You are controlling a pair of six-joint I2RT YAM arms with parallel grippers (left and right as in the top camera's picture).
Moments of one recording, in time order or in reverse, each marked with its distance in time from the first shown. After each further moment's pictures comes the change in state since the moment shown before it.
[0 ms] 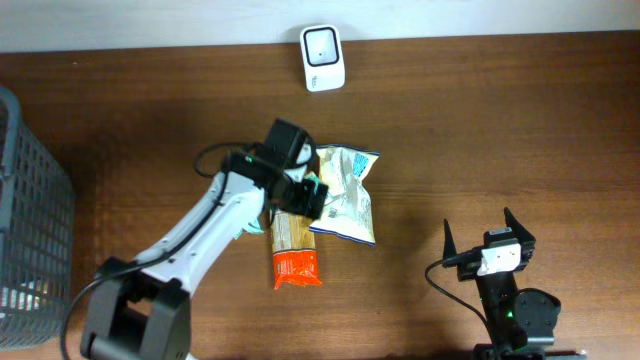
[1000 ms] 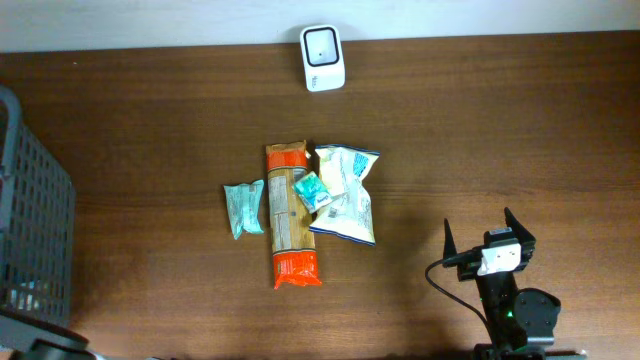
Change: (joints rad) left arm 1.602 0.091 0.044 -0.038 -0.164 -0.210; right arm 0.000 0.001 0.000 0.000 0.003 0.000
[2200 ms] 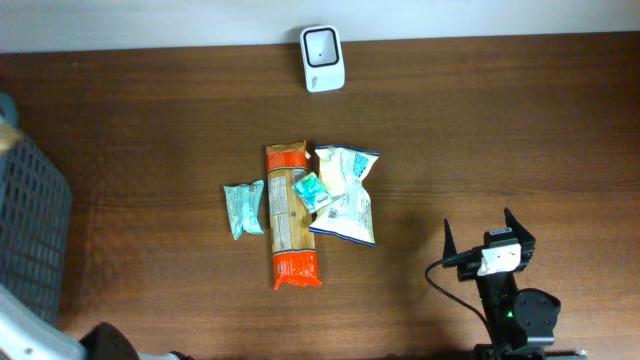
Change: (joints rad) left arm -0.494 -0.181 0.985 -0.395 0.488 0.201; right arm 0.000 0.000 0.000 0.000 0.000 0.000
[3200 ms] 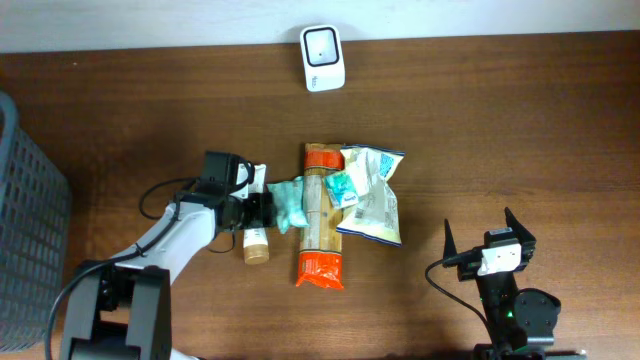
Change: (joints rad) left arm -0.827 0.045 -1.422 0.811 -0.230 -0.067; right arm -0.001 -0.002 0.000 0.000 0.000 0.000
